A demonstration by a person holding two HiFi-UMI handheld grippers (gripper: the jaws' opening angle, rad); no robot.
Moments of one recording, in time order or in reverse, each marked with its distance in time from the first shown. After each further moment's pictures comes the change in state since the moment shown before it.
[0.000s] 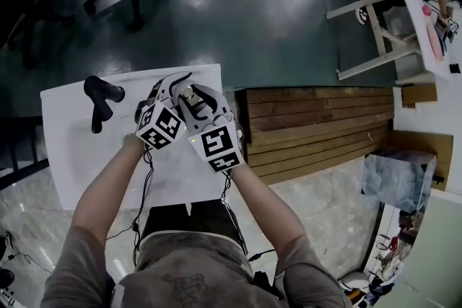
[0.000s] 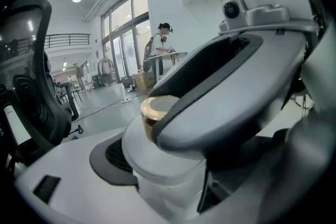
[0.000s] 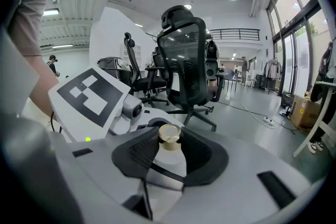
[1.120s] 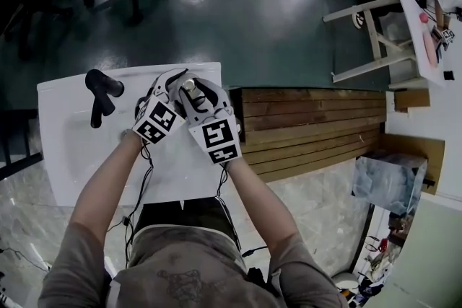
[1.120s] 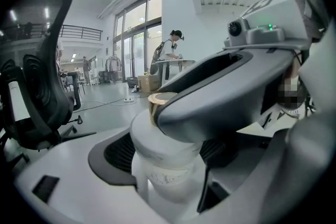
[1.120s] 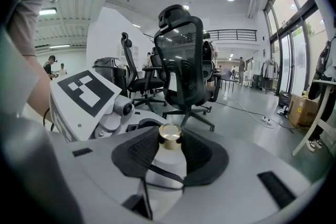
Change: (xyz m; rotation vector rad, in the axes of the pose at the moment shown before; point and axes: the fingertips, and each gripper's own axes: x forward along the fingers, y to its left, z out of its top) left arm -0.002 0.009 -0.004 -0.134 -0.068 0.013; right arm 0.010 -0.010 -0.003 0.013 -0.011 -0.026
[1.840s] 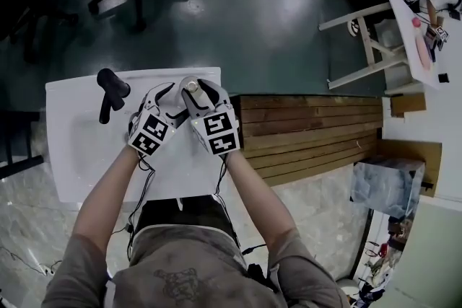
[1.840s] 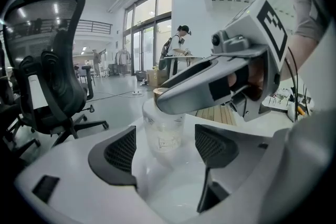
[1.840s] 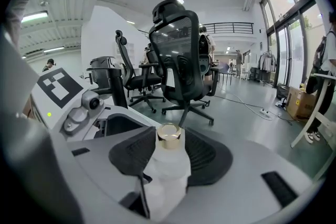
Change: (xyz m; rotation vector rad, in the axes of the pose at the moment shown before) left arm -0.046 -0.006 -0.017 -0.077 0.062 0.077; right arm 0.002 -0.007 -0.007 0.042 0.056 -0.013
